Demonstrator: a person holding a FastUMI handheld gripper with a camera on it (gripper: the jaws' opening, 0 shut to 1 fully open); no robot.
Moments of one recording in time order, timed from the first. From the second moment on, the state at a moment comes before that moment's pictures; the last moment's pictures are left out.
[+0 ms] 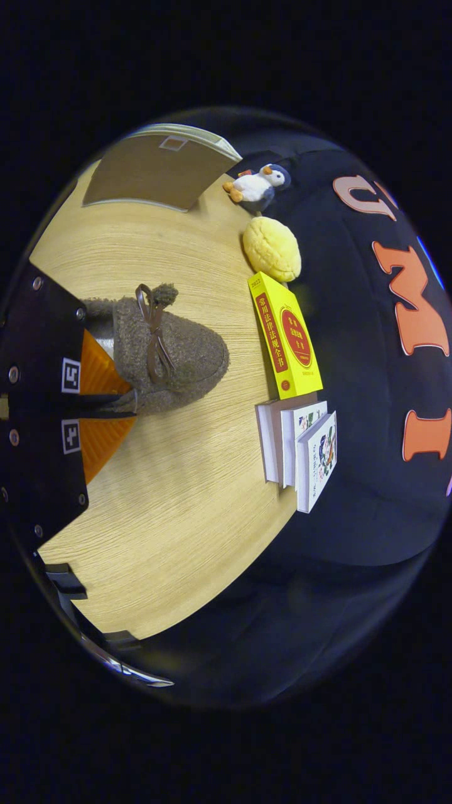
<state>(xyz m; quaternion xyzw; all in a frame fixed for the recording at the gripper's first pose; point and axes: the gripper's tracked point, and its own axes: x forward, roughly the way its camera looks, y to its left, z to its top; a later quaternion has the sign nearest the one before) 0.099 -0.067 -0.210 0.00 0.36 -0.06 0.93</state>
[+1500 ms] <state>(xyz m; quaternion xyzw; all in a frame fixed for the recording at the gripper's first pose) 0.059 0.280 -0.110 0.05 0.30 -0.01 0.95</state>
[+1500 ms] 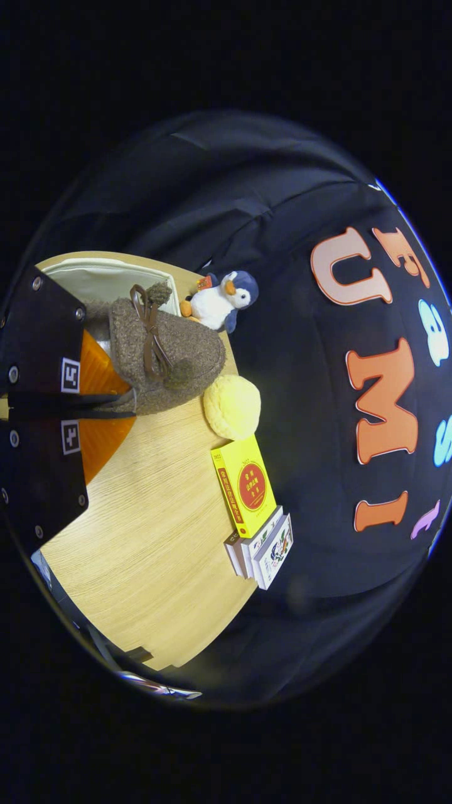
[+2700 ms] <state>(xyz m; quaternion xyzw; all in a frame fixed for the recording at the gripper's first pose) 0.062 0.300 -0.112 0.02 0.29 0.01 0.96</state>
